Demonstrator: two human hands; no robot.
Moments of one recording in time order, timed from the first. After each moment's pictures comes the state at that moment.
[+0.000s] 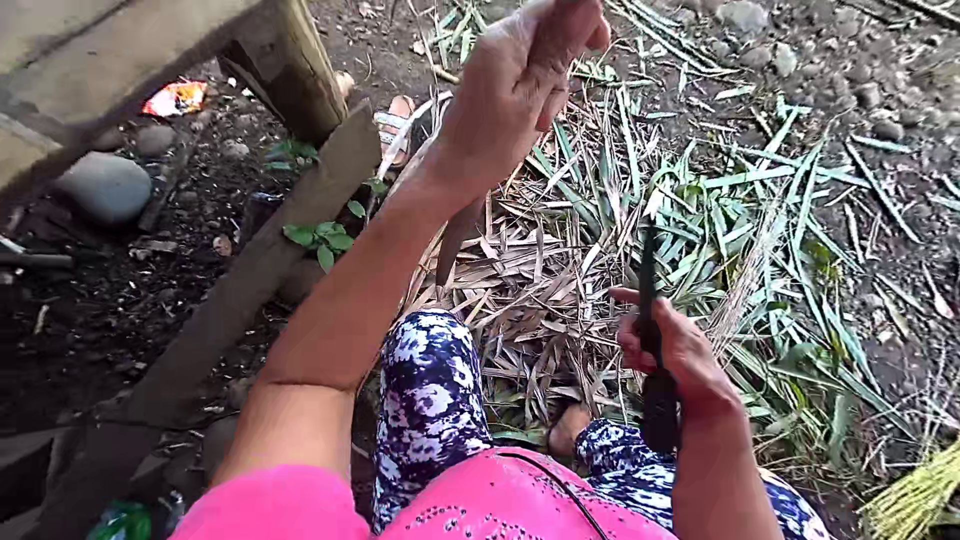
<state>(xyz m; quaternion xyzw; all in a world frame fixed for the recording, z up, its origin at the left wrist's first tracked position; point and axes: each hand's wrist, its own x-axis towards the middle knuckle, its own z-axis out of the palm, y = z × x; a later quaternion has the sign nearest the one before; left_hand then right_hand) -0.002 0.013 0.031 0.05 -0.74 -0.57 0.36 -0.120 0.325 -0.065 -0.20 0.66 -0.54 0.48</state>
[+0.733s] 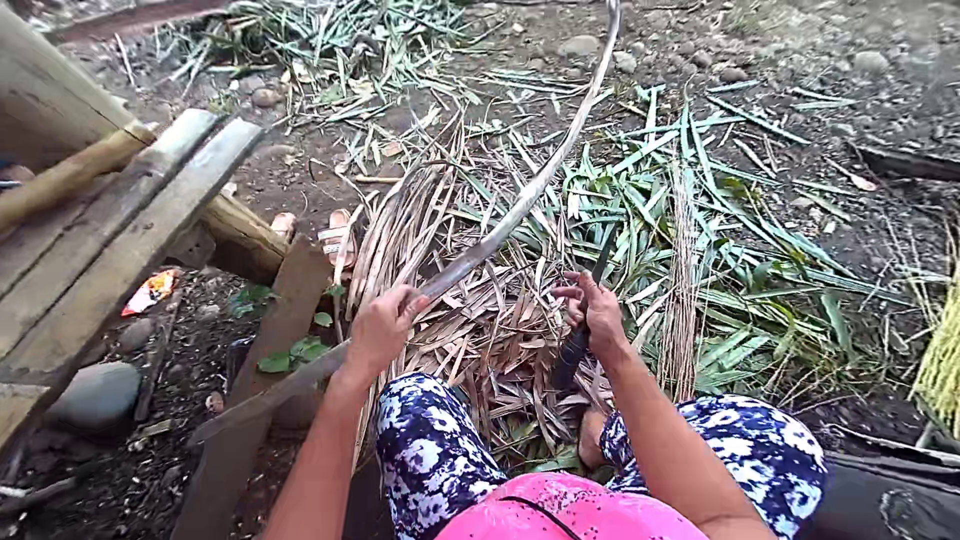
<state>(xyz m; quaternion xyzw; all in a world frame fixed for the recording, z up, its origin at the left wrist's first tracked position) 0.049 0.043 -0.063 0.21 -0.92 -0.31 0.10 -0.147 0.319 -0.125 0.00 0.61 -0.75 0.25</state>
